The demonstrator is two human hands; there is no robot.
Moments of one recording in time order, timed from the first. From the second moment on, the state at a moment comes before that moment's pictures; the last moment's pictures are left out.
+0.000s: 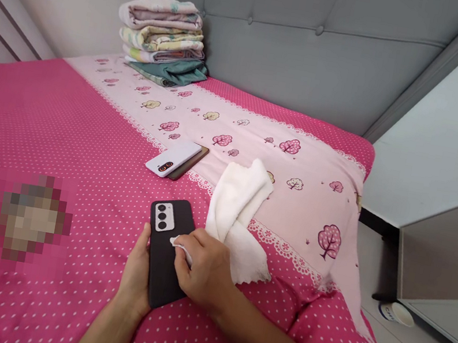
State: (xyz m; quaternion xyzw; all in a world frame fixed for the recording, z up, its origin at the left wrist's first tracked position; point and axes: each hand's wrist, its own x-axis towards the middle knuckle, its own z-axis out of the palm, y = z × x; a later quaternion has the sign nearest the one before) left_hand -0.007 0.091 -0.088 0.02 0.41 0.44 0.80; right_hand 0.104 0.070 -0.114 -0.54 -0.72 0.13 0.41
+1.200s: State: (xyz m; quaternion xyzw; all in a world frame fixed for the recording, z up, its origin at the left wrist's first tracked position) left_hand -0.008 0.090 -0.089 0.01 0.40 0.43 0.81; right_hand 0.104 0.070 -0.112 -0.54 -0.72 0.14 0.41
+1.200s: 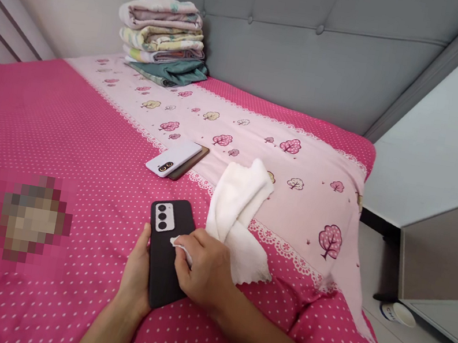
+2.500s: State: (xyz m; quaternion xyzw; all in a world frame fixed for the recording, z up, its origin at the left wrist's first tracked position) left_hand -0.009 0.091 -0.090 0.00 0.41 0.43 0.80; right_hand 0.104 0.070 -0.112 -0.55 -0.72 0.13 0.40
